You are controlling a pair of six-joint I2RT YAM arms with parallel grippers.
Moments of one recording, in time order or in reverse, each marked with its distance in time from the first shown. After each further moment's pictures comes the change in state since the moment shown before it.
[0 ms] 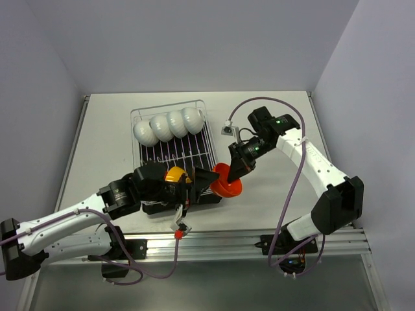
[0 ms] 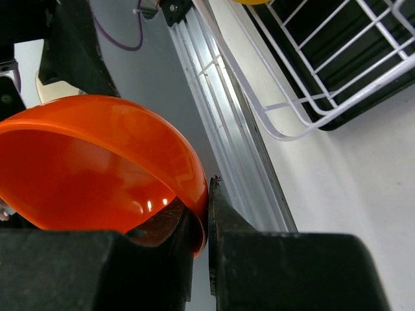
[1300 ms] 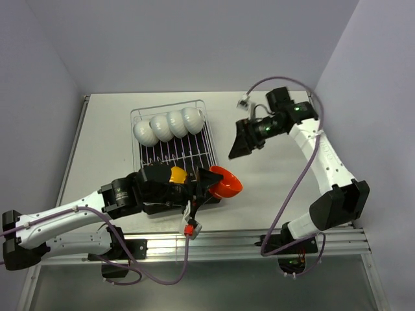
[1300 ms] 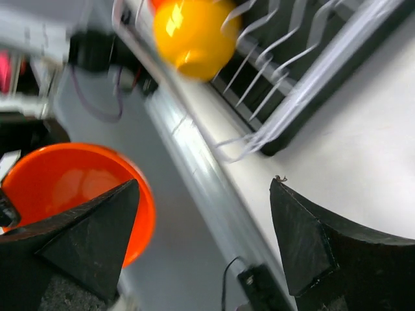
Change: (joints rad) left arm -0.114 0.061 0.115 -0.064 -0.095 -0.304; right arm -0.088 0.018 0.146 0.052 0.055 0.128
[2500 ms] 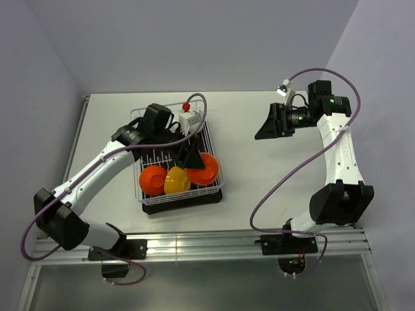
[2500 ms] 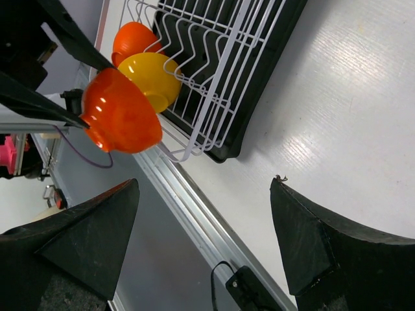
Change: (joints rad) left arm 0.578 0.408 0.401 -0.402 0.317 -1.575; right arm -0.408 0.029 0.137 -0.086 -0.060 -0.085
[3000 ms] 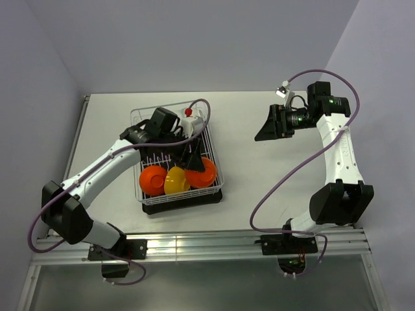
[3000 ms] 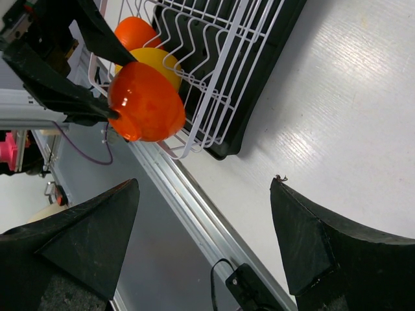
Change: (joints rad) left arm -0.015 0.060 -0.027 -0.024 -0.085 -0.045; right arm 0.000 0.000 -0.014 -0.008 -0.001 -0.019
